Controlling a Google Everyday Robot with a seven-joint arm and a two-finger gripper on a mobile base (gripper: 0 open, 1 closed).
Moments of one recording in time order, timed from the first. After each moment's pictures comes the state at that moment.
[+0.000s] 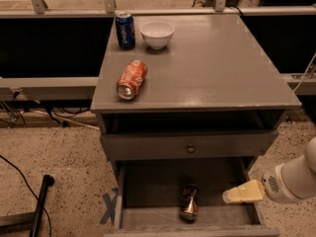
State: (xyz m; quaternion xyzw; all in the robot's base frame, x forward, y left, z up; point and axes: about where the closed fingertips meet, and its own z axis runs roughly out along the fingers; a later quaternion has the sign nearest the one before) arm 0.379 -0.261 0.647 -0.08 0.98 0.16 0.09
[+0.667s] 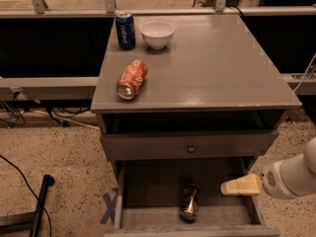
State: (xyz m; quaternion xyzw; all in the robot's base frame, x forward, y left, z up) arm 0.395 -0.264 0.645 -0.03 0.98 0.15 0.12
